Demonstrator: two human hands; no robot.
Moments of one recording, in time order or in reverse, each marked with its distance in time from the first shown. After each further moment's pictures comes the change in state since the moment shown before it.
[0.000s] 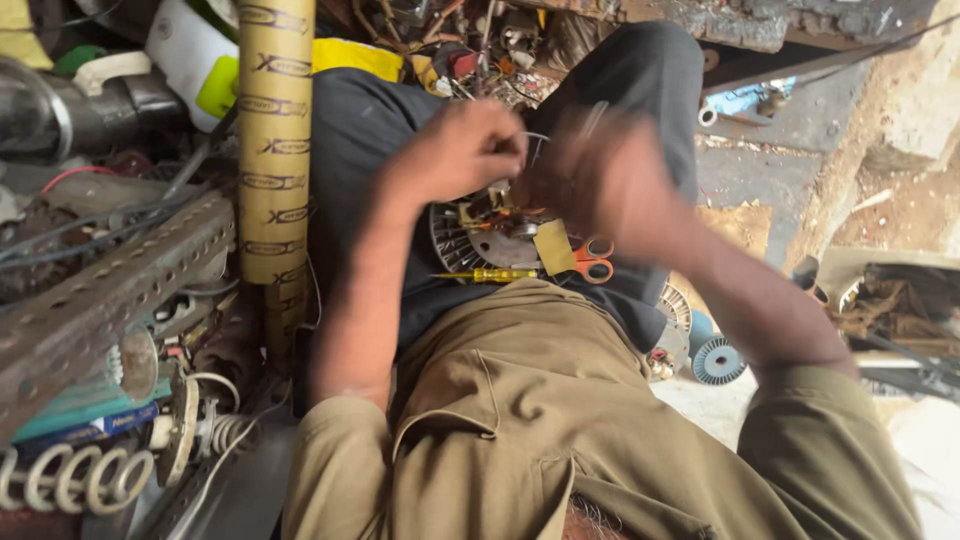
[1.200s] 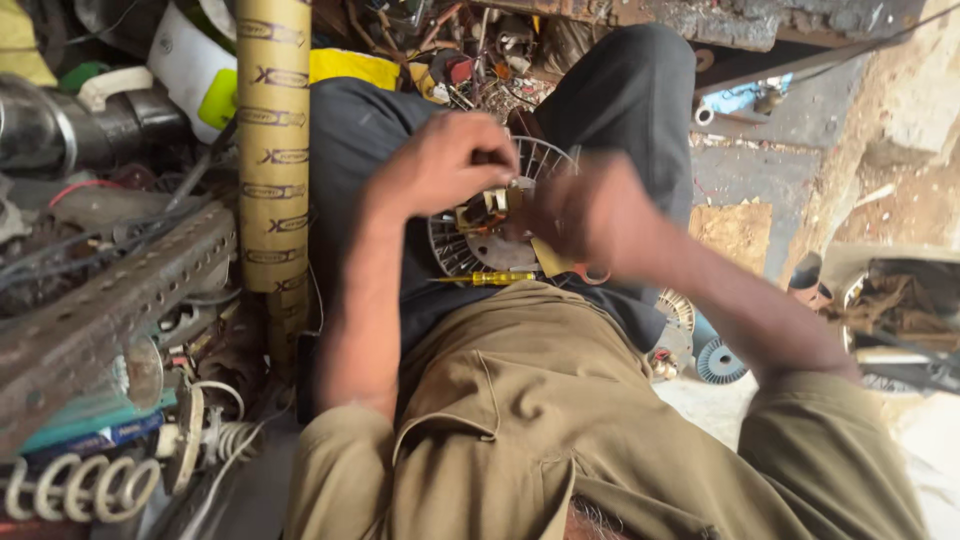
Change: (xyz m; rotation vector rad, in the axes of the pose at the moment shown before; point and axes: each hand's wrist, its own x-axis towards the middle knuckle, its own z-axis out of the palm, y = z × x) left_hand 0.006 0.018 -0.005 -0.066 -0.112 -0.176; right_hand -0.003 -0.015 -0.003 -0.005 0.040 -0.230
